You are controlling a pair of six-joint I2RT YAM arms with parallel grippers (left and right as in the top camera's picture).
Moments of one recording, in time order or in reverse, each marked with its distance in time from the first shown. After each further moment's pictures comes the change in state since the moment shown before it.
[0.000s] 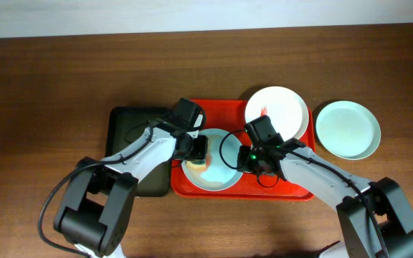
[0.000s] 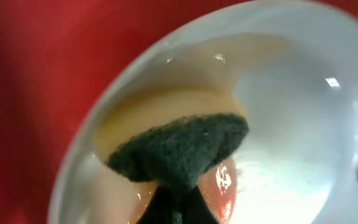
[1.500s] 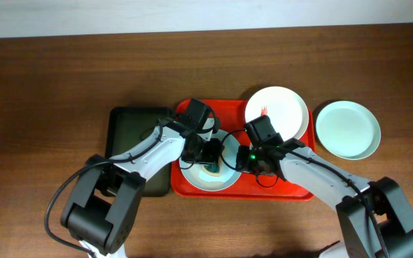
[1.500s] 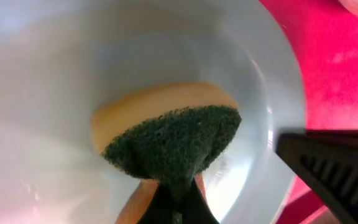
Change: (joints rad) left arm -0.054 0.024 0.045 -0.027 0.168 -0.006; right arm 0.000 0.003 0.000 0.011 -0.023 -0.005
